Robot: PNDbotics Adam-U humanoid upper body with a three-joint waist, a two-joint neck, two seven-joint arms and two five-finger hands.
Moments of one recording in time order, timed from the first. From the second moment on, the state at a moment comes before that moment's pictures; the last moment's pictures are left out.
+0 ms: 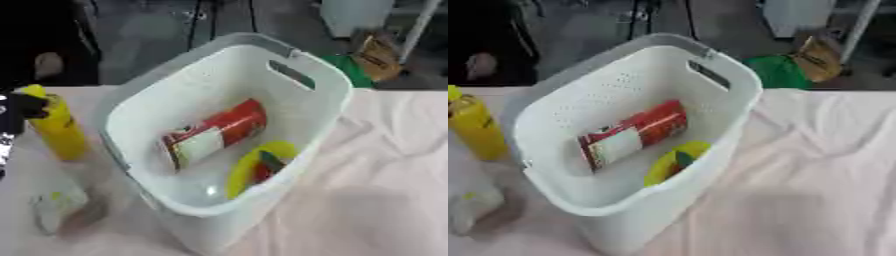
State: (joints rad) left arm -0.32 0.39 0.26 -1.99 -0.35 -0.14 -0.13; right arm -0.24 -0.31 -0.40 -1.98 0.92 -0.08 0.25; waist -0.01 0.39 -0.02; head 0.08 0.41
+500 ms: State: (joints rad) left arm -0.24 0.56 0.24 -1.99 -0.54 -0.09 -0.26; right arm -0.25 -0.31 -0.40 -1.98 0.91 -0.10 0.21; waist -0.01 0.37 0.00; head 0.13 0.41
